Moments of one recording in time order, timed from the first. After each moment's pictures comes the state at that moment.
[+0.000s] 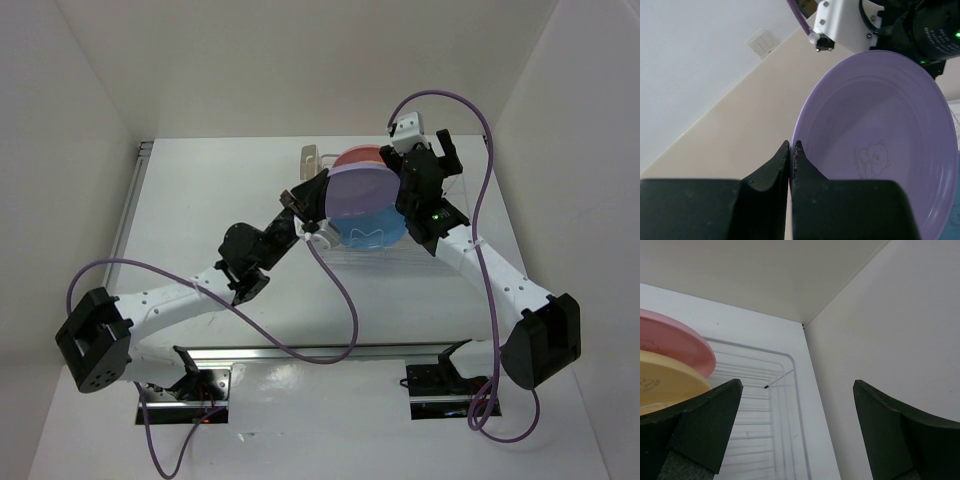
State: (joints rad) left arm -0.86 1.33 0.85 1.00 -0.02 0.90; right arm 0.47 1.32 1.12 0.14 0.78 -0.53
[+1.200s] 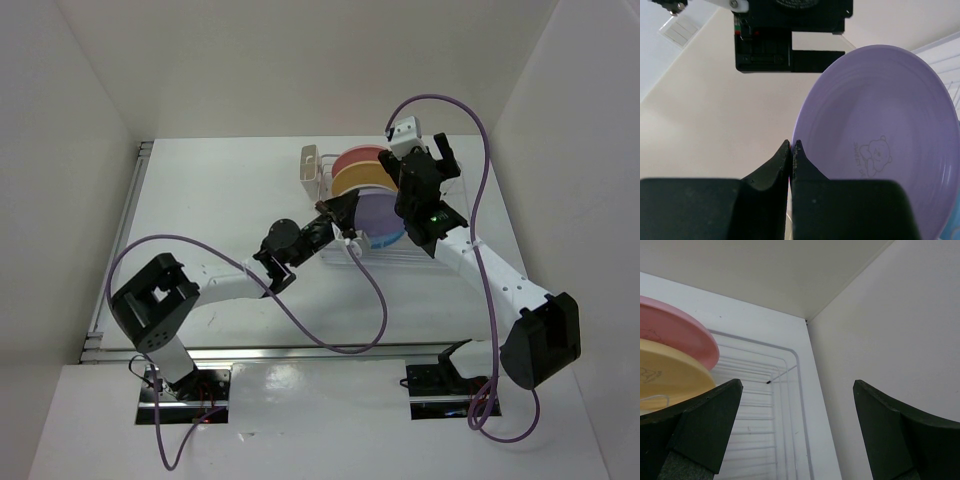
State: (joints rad) left arm -0.85 1.66 0.89 1.06 0.07 0.94; right arm 0.47 1.32 1.09 0.14 0.77 -0.52
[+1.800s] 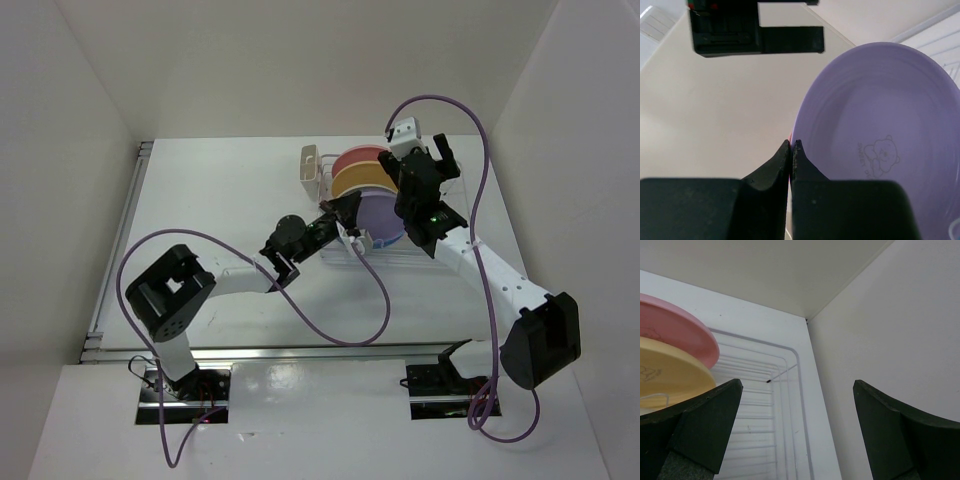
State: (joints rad) left arm -0.81 1.75 0.94 1.07 0.12 0.96; right arm 0.47 1.32 1.09 0.14 0.77 -0.52
